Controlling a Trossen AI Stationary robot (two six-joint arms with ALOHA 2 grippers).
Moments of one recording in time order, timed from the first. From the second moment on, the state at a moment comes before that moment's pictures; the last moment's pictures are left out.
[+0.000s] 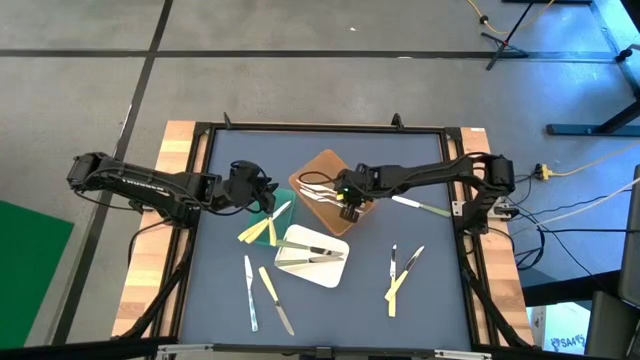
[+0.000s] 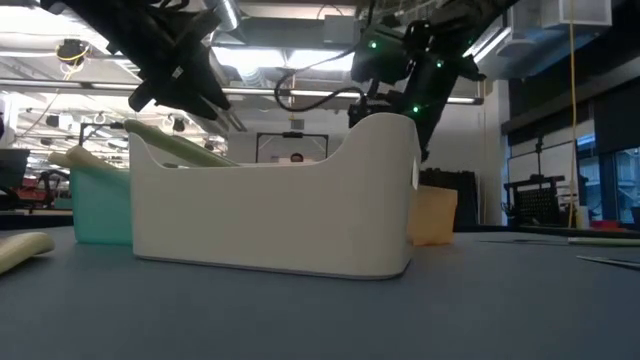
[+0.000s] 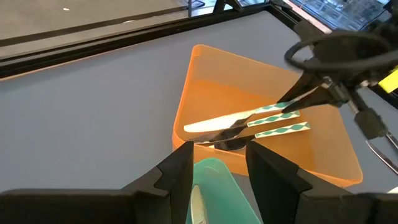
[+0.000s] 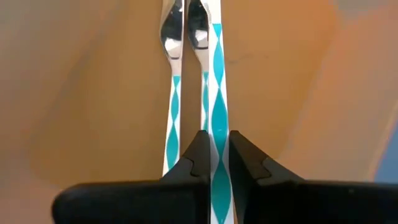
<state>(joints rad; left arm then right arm) -0.07 1.03 0.66 -0.32 -0.63 -0.80 -0.12 1.77 1.13 -0.48 0.17 0.15</state>
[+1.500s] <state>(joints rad) -0.07 1.03 0.66 -0.33 -0.62 -0.80 -0.12 1.84 1.11 -0.46 0.14 0.15</state>
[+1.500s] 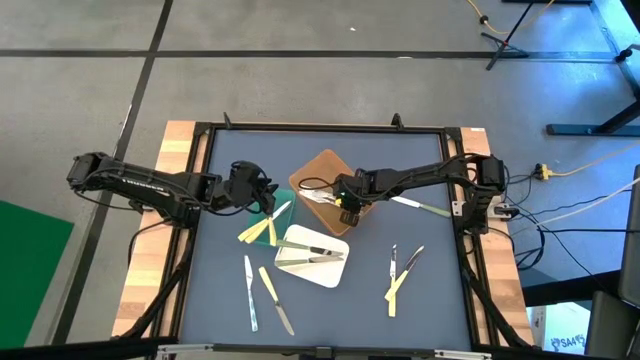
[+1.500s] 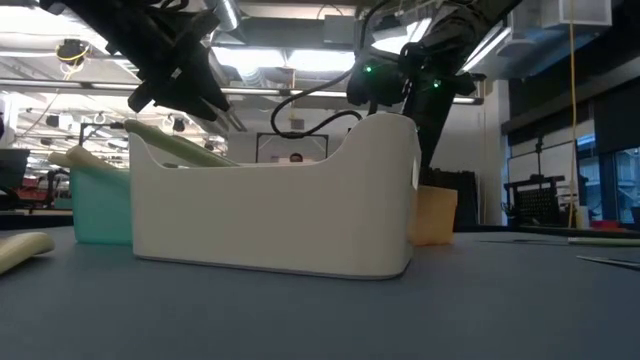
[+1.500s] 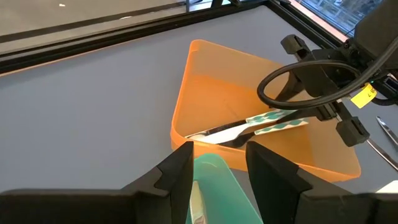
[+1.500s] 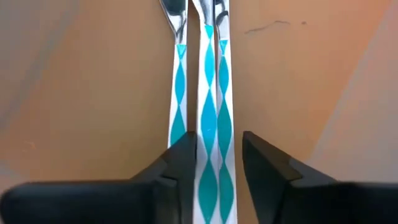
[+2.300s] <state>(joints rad) -0.07 1.03 0.66 -0.33 -0.61 -0.80 -0.11 1.63 1.11 -0.64 0.10 0.13</state>
